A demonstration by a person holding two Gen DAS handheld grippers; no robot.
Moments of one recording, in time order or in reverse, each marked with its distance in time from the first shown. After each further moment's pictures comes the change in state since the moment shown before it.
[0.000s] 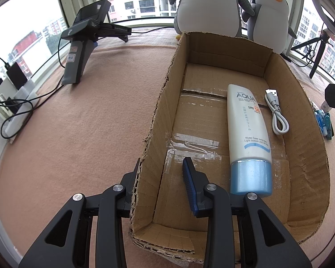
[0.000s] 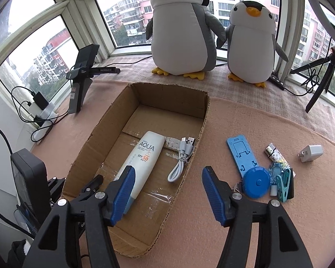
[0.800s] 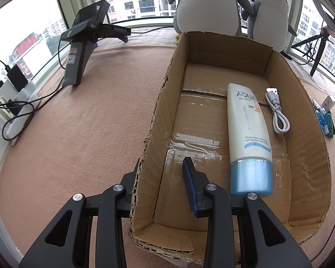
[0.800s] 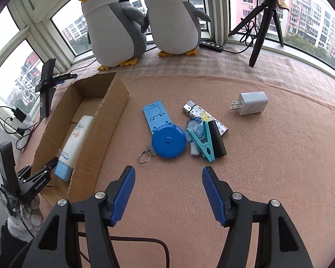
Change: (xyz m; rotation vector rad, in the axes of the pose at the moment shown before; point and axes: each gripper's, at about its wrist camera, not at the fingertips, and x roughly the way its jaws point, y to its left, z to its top) left arm 0.001 -0.001 0.000 0.010 -0.001 0.013; right arm -0.026 -0.129 -0.055 0.179 0.041 -0.046
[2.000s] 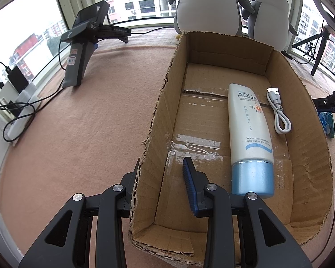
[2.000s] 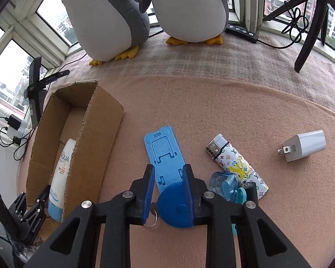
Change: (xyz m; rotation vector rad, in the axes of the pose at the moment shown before) left arm 0.000 -0.002 -0.001 0.007 -0.003 0.014; right arm 0.093 0.008 0.077 -0.022 0.163 0.076
